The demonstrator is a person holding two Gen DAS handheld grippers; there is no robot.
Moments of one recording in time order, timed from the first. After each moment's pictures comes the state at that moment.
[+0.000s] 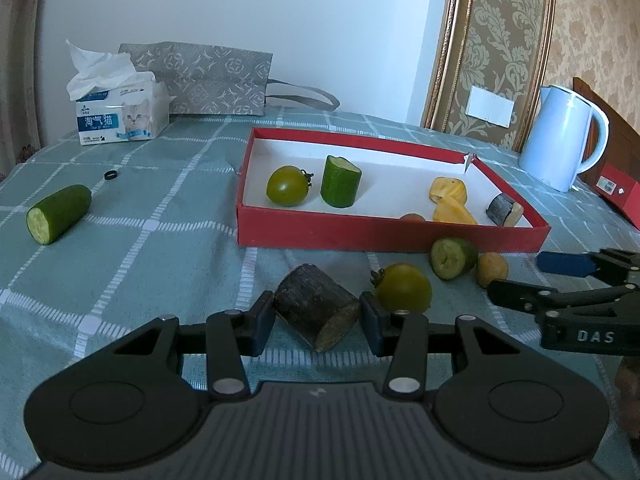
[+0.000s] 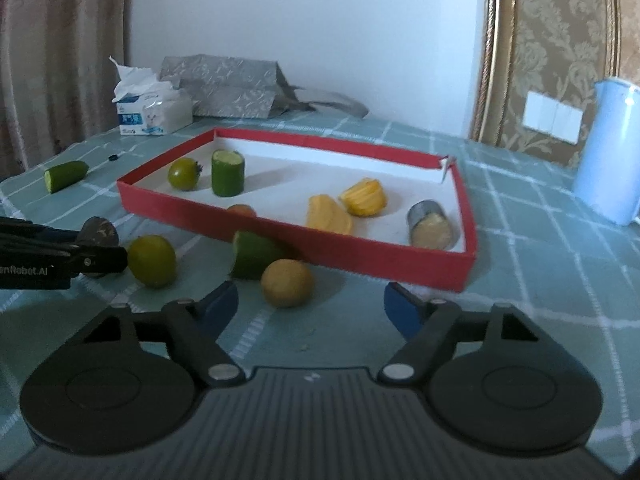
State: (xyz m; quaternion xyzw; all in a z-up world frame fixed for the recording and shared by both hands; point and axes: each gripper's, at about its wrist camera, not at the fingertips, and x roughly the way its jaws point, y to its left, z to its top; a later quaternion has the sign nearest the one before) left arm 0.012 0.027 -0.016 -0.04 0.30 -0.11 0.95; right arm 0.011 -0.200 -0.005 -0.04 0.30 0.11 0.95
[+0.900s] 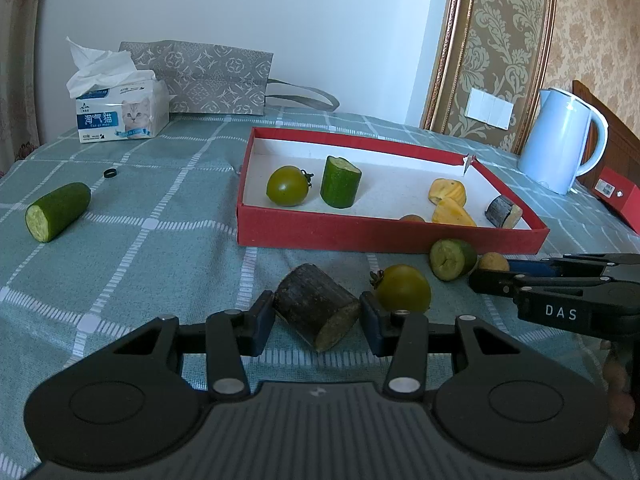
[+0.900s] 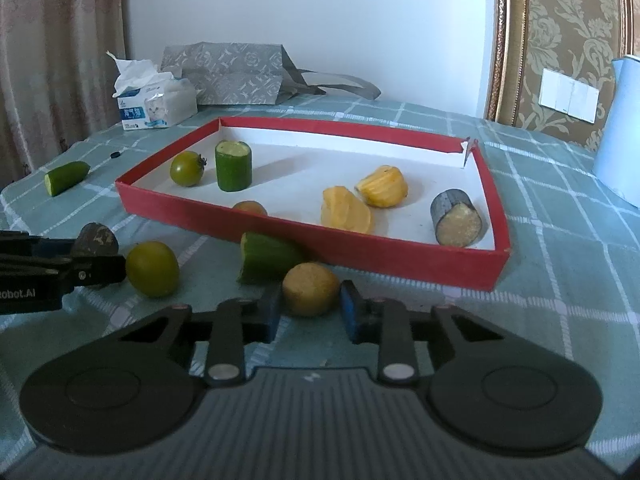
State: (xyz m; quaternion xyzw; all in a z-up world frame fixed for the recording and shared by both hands) left arm 0.013 0.028 -0.016 -0.04 0.29 -0.11 0.95; right arm 0.032 -0.195 -0.012 -0.02 0.32 0.12 0.94
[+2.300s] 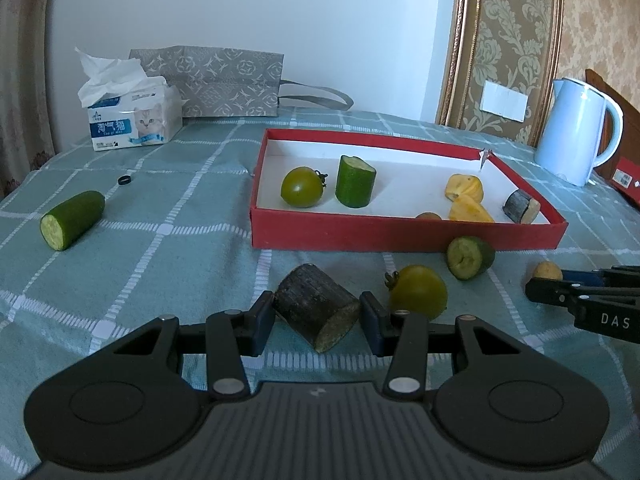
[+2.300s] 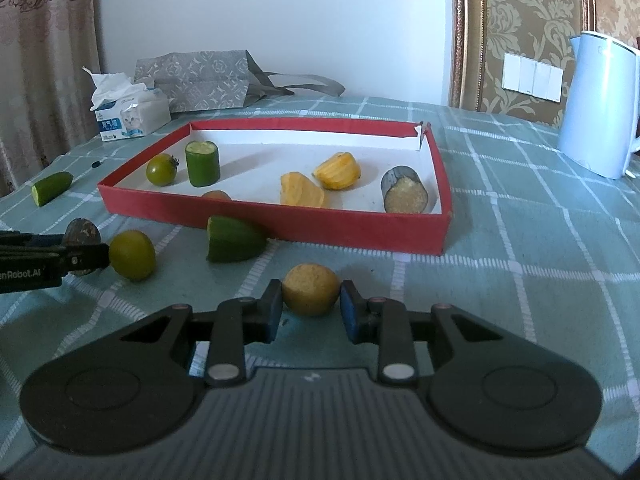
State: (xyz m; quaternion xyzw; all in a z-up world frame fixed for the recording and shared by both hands) left arm 0.015 0.024 -0.015 -0.02 0.30 -0.09 0.95; right arm 0.007 -0.220 -0.012 0.01 0.32 0.08 0.94
